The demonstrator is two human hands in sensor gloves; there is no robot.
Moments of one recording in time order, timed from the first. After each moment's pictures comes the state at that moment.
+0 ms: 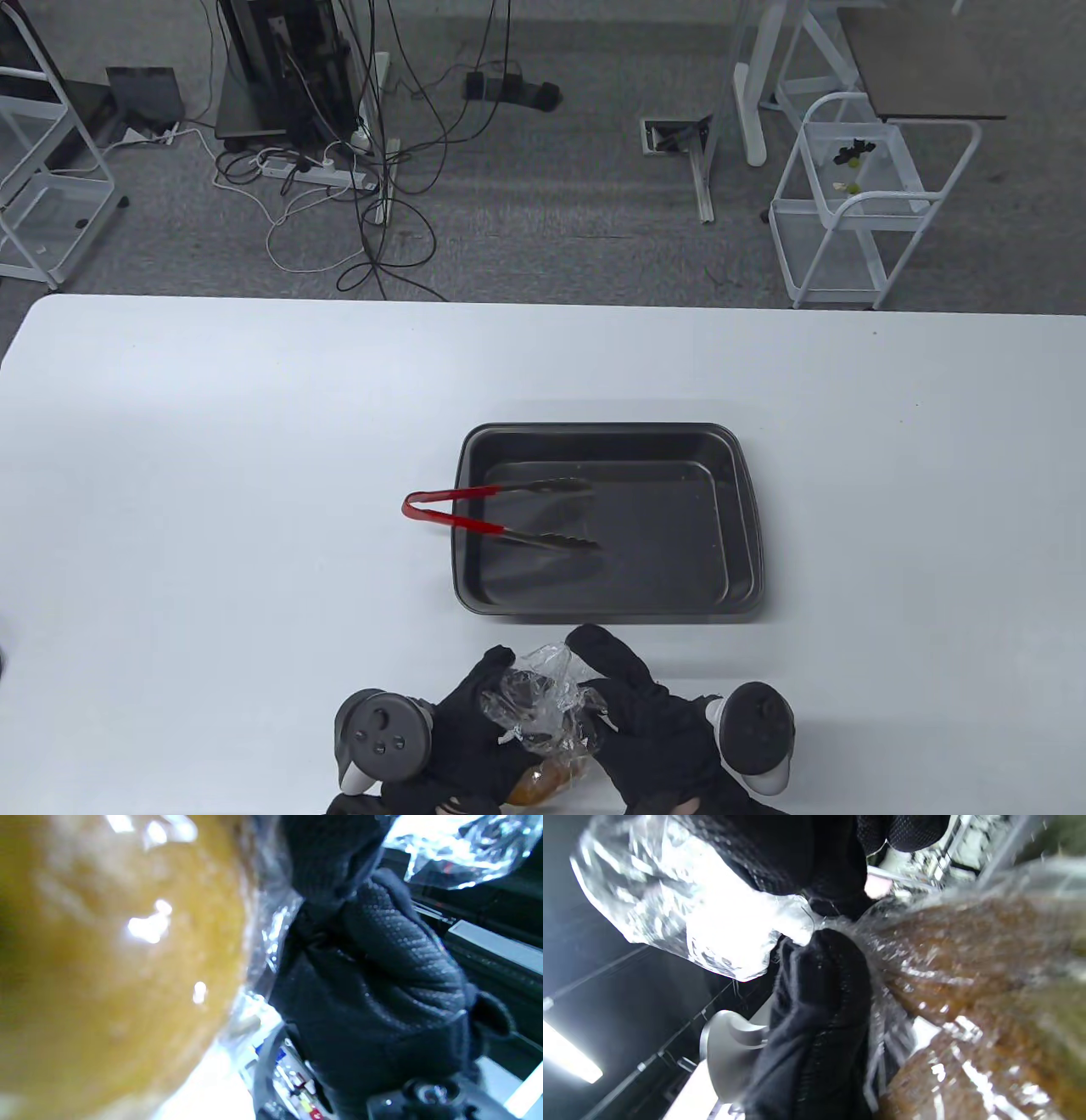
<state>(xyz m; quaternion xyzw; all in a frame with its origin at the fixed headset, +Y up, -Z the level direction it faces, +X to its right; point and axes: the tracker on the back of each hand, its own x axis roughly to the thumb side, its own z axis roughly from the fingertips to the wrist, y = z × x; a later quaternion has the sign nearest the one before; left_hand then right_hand) -0.127 -0.729 -0.139 0.00 -0.30 0.49 0.82 0.107 -0.708 -0.139 0.27 -0.01 0.76 0.59</state>
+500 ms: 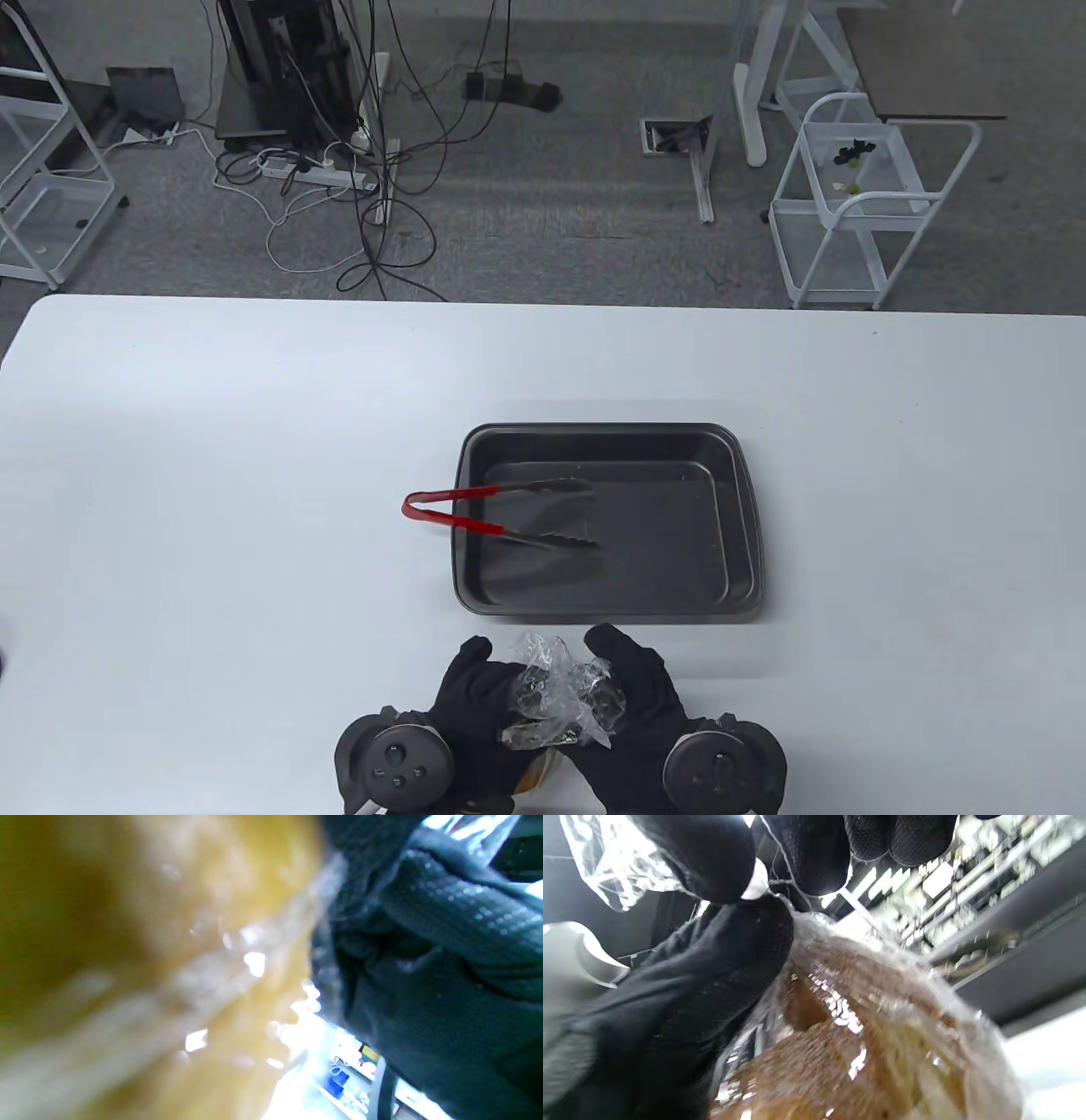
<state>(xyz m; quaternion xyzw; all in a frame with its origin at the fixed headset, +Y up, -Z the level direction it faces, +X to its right) -0.124 -0.720 -0.130 0.08 -0.25 0.41 0.87 0.100 -0.706 -0.128 0.24 -0.04 0.86 0.46</state>
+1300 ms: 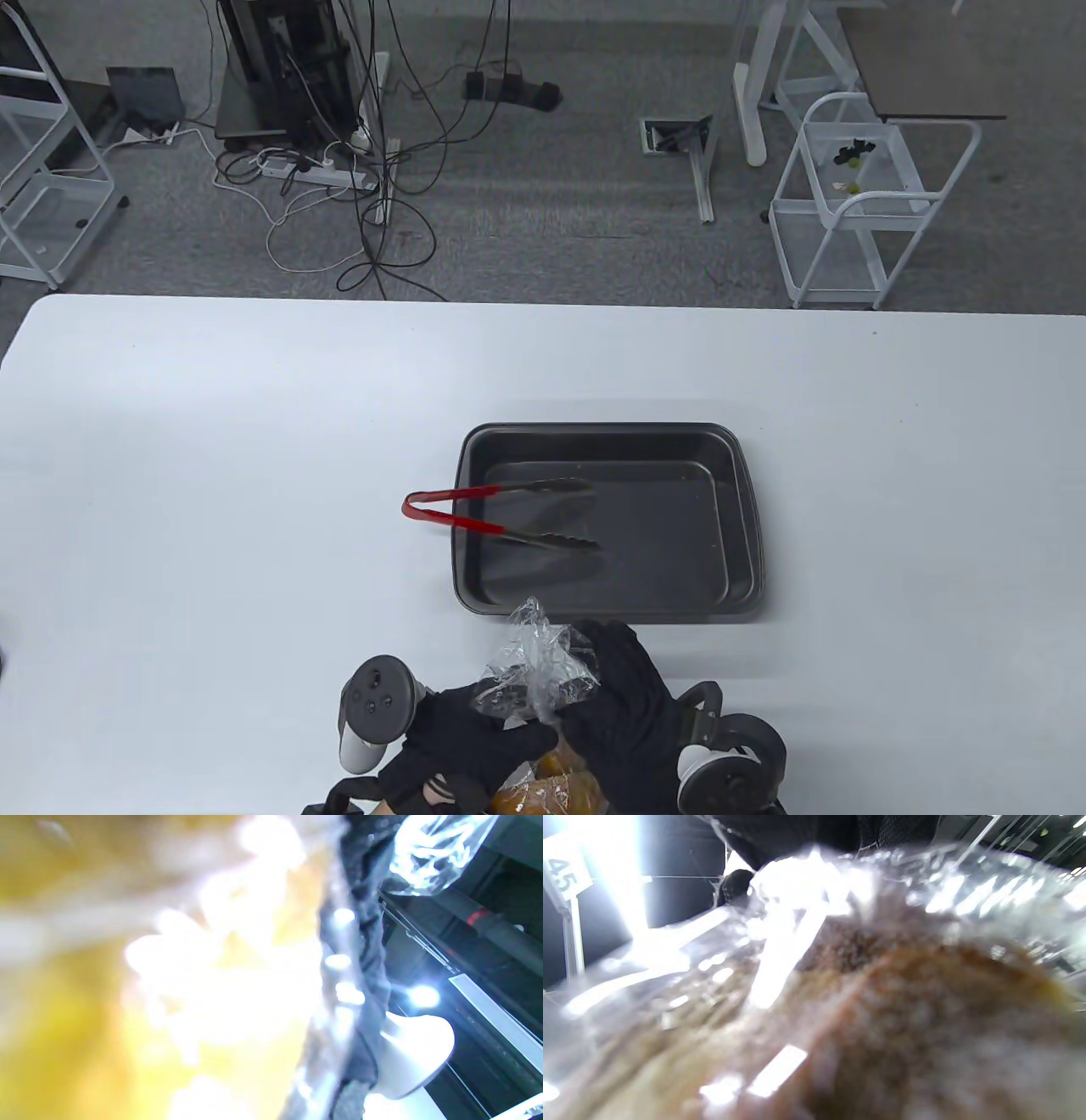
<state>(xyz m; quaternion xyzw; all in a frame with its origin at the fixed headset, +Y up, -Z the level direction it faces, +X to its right) -0.130 -0.742 -0.155 -0.11 -0.29 0.61 0.73 0.095 -0.705 -0.130 0.39 -0.16 0.81 0.42</state>
